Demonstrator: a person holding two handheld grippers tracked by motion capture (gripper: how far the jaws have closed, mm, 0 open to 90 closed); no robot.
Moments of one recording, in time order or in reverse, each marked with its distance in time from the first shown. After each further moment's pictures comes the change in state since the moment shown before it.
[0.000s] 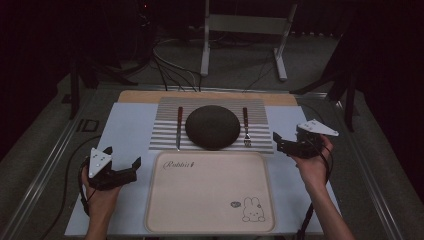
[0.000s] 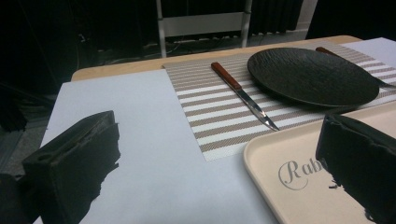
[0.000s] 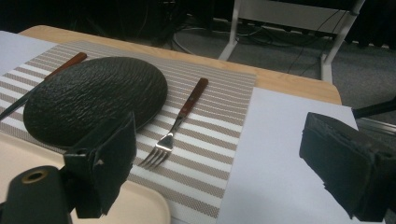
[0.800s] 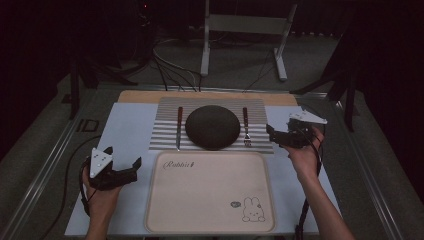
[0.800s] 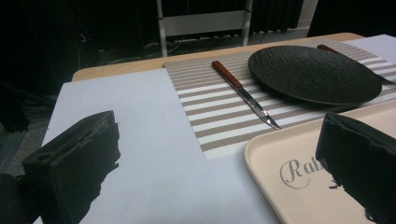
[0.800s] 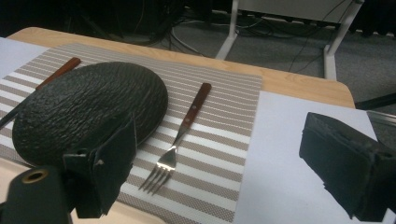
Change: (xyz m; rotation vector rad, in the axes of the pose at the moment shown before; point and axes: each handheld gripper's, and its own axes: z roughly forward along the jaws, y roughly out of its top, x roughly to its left) left arm -0.001 0.000 0.001 0.004 0.005 0.010; right arm 0.006 0.018 0.029 0.035 -0.006 0.027
